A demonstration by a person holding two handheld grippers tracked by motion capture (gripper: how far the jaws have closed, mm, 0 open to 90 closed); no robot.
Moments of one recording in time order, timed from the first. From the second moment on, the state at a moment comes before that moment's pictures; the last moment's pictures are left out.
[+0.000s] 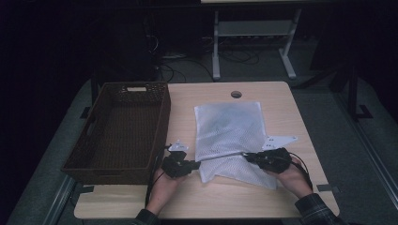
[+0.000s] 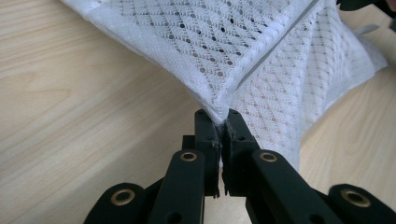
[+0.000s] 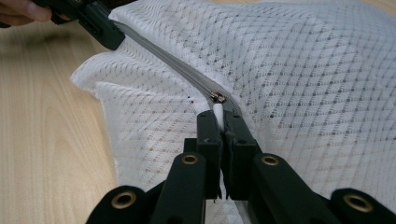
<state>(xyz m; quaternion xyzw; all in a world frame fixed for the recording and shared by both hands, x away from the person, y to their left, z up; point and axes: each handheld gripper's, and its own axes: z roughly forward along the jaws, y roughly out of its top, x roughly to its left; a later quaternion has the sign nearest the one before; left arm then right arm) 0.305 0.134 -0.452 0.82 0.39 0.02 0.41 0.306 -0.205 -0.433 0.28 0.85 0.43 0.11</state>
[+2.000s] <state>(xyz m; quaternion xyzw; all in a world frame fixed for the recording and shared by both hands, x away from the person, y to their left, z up) 0.306 0.130 -0.456 0.84 0.37 0.04 0.38 0.295 -0.280 -0.437 0.36 0.82 0.42 0.15</state>
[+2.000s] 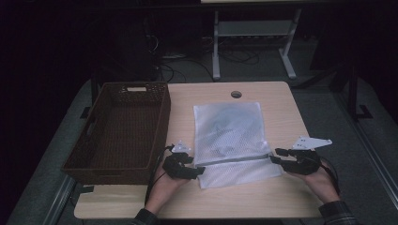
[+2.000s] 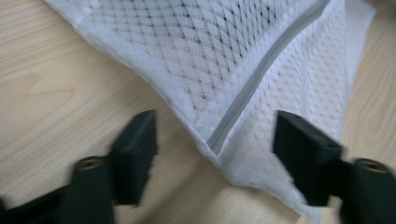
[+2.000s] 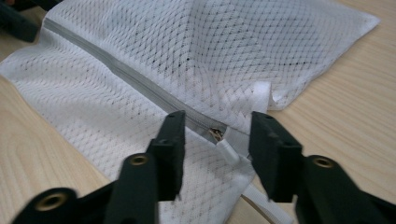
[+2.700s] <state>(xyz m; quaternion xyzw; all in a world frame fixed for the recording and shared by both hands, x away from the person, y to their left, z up) 0.281 0.131 -0.448 0.87 0.31 0.08 0.36 0.279 -0.288 -0.441 0.38 0.81 0.42 0.15</state>
